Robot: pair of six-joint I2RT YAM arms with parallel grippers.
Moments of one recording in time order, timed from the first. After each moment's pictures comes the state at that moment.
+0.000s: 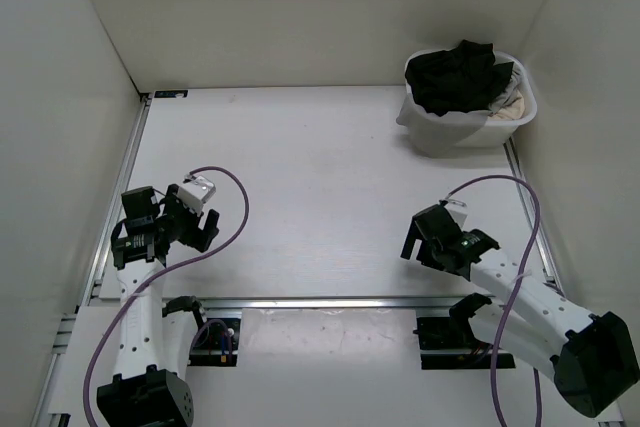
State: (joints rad) left arm 0.25 0.75 0.65 -0.70 0.56 0.68; right arm 0.58 0.89 0.49 -0.73 0.33 0.78
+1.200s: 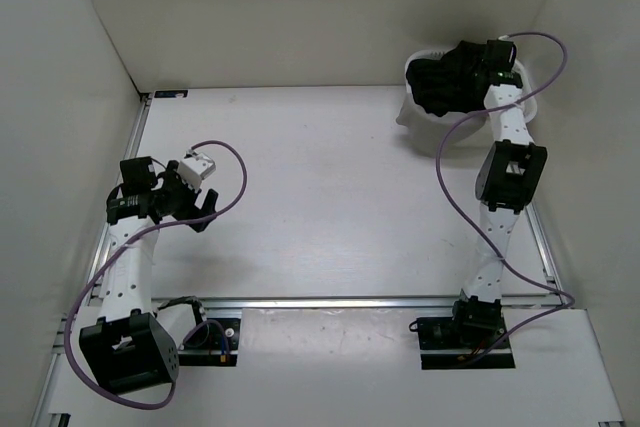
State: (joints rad) left arm 0.23 1.04 0.85 -0.73 0.57 0.76; right arm -0.12 2.41 2.31 -0.56 -0.04 0.42
